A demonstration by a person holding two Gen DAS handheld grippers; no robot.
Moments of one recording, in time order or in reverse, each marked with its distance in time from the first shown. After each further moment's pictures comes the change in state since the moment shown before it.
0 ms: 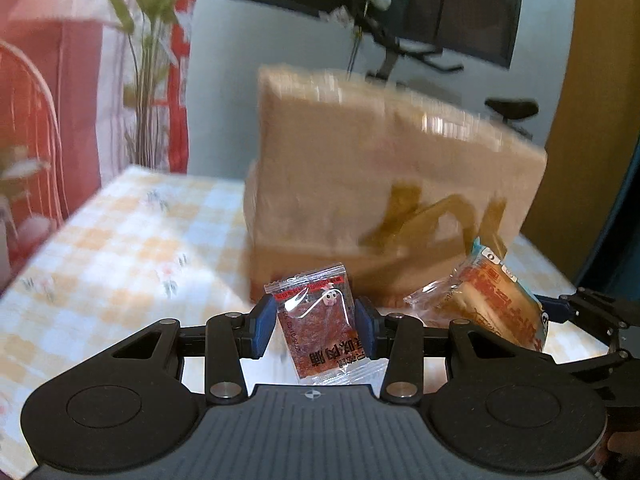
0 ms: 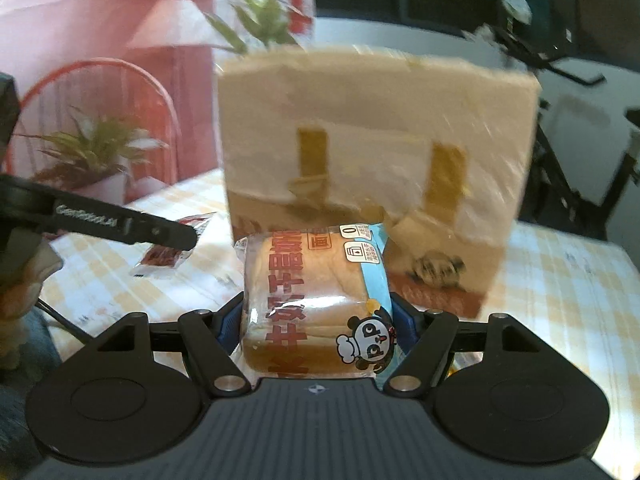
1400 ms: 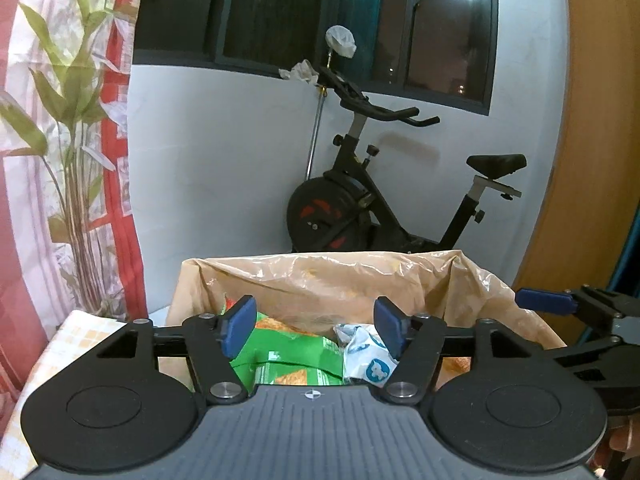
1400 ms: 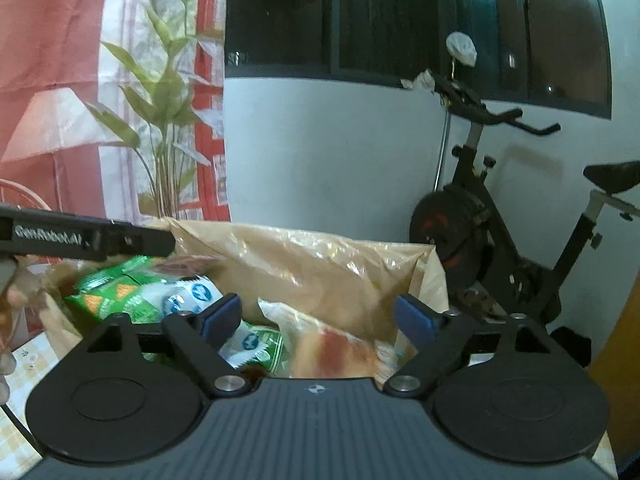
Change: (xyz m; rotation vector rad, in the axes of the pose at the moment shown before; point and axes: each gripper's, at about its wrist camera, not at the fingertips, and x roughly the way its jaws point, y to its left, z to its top) left arm 0.095 -0.029 0.173 0.089 -0.121 -0.056; right arm 0.068 -0.102 0.158 0.055 -0.104 -0.197
